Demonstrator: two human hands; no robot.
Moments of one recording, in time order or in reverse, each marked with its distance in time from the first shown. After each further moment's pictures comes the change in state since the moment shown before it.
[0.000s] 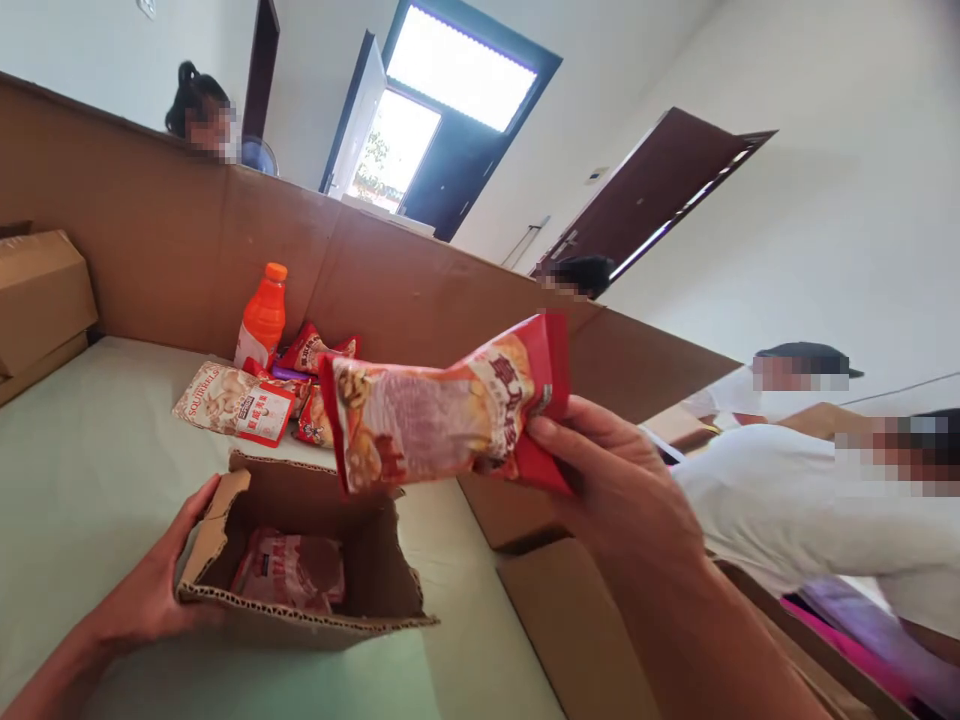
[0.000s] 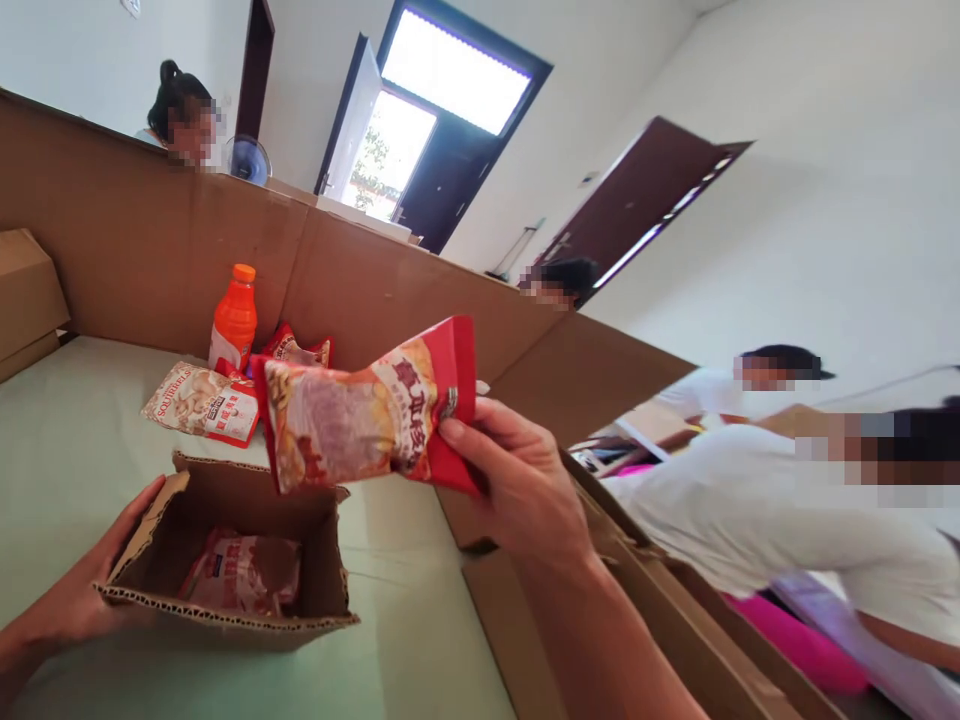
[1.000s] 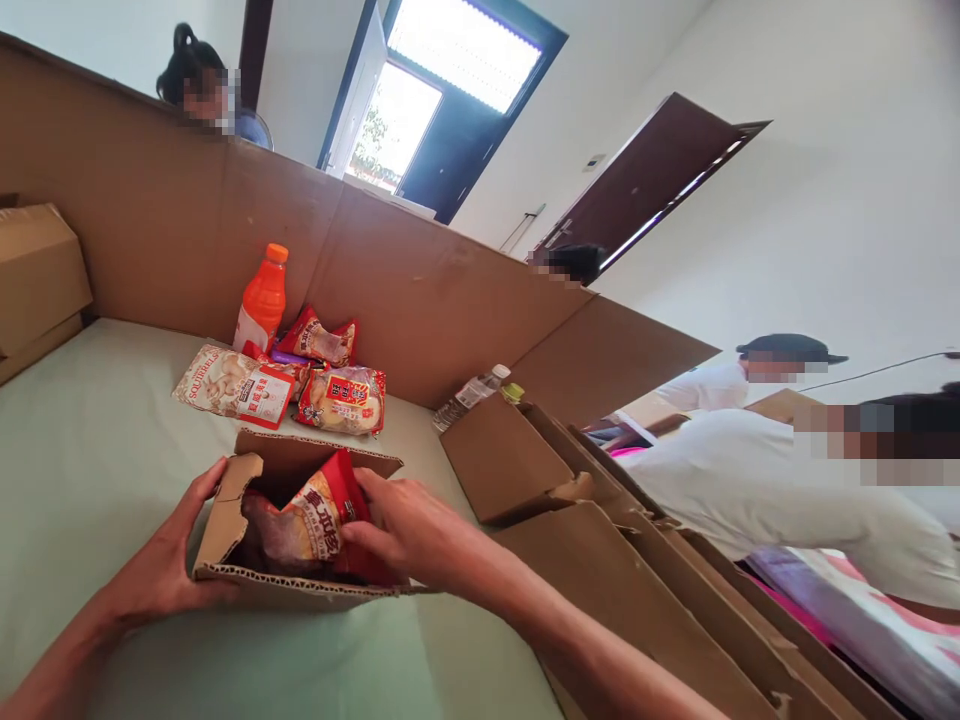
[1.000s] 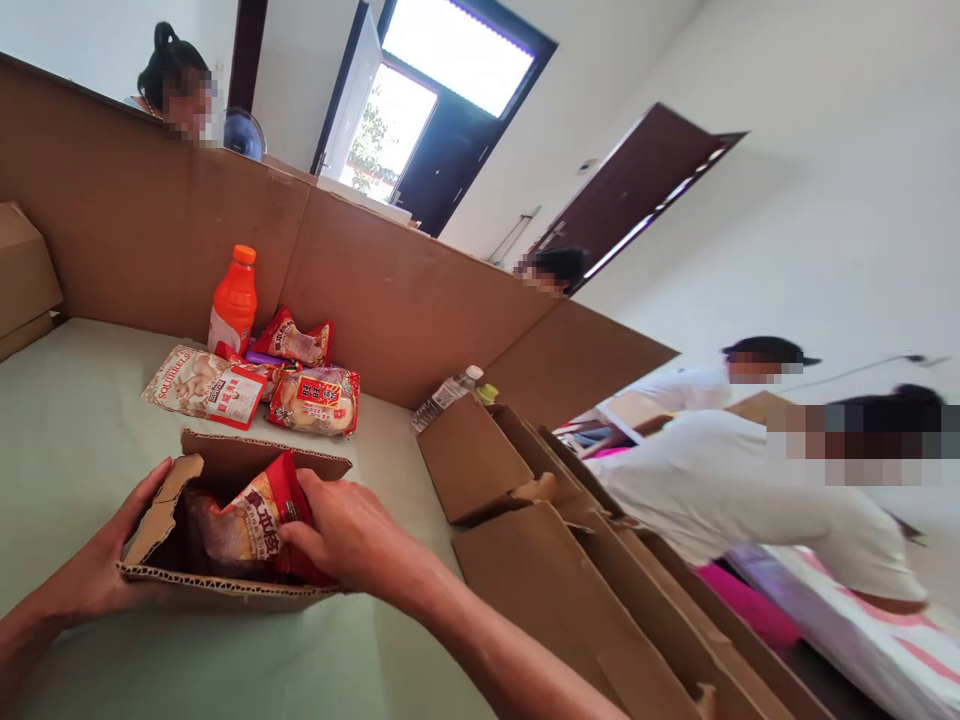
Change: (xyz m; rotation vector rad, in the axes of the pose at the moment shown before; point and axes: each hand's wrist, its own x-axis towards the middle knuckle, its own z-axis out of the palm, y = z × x) left_hand -0.005 0.005 0.000 0.095 -0.008 0.030; right_hand -0.053 0.033 0.085 -1.159 -0.763 -0.039
